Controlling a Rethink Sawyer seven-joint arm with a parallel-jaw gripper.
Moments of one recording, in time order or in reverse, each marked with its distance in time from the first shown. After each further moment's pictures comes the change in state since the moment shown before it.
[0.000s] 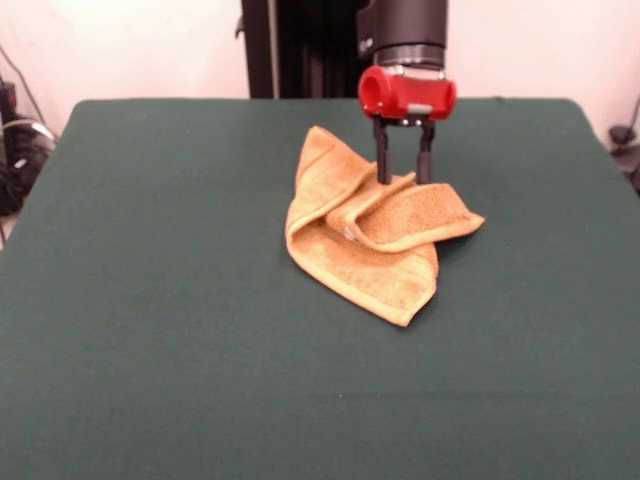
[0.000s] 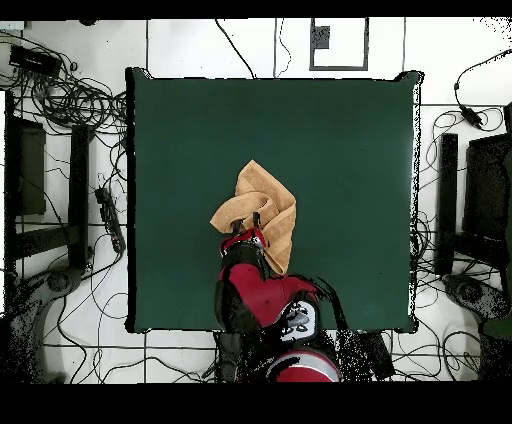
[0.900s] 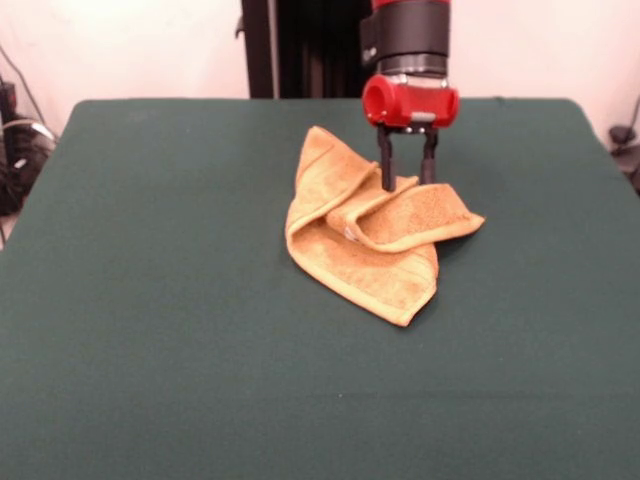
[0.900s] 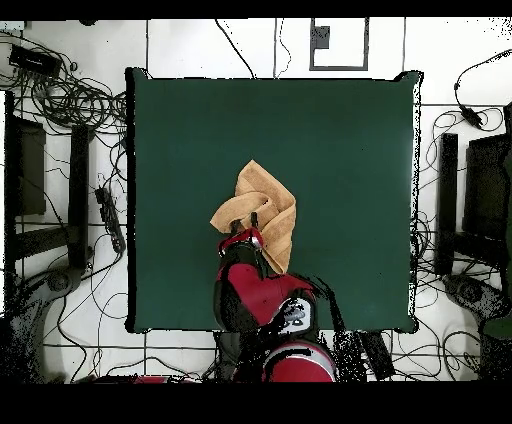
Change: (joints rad) arm 0.009 0.031 -0.001 -0.007 0.011 -0.029 0.000
